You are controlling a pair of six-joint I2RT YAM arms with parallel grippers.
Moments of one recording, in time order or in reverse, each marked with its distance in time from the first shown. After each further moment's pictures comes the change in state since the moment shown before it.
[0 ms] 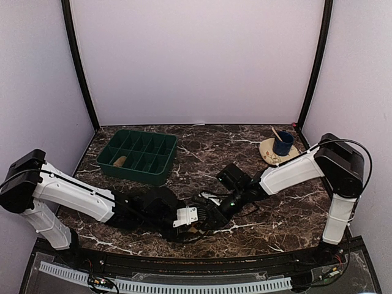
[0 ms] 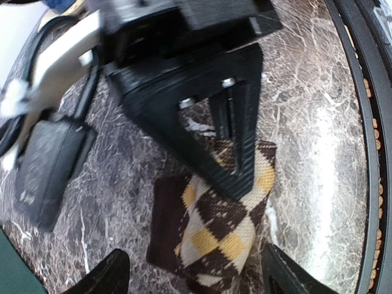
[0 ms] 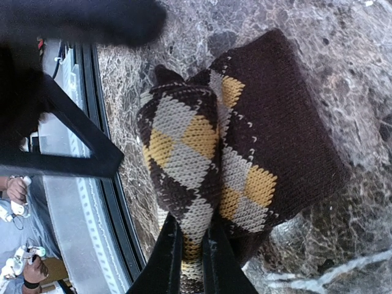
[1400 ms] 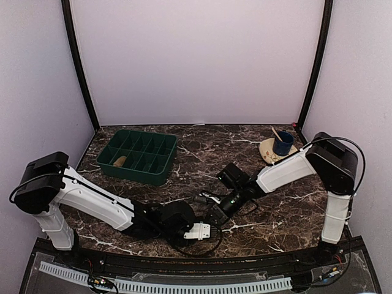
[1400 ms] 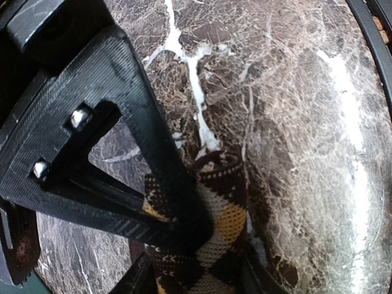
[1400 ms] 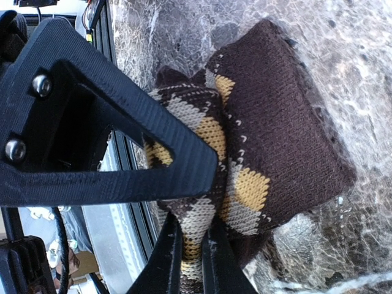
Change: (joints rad) left arm -0.101 0.193 0.104 -0.010 -0.150 0.169; right arm -0.041 0.070 0.034 -0.009 -0.147 0.057
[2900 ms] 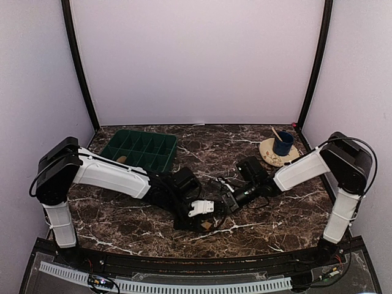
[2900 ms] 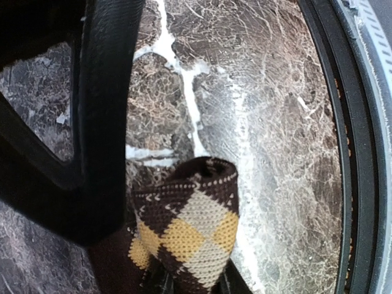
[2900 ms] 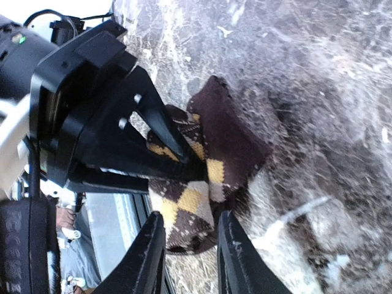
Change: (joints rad) left arm 0.235 0.141 0.304 -0.418 0.582 -0.095; right arm -0.138 -0.110 -0.167 0.258 -0.030 0.143
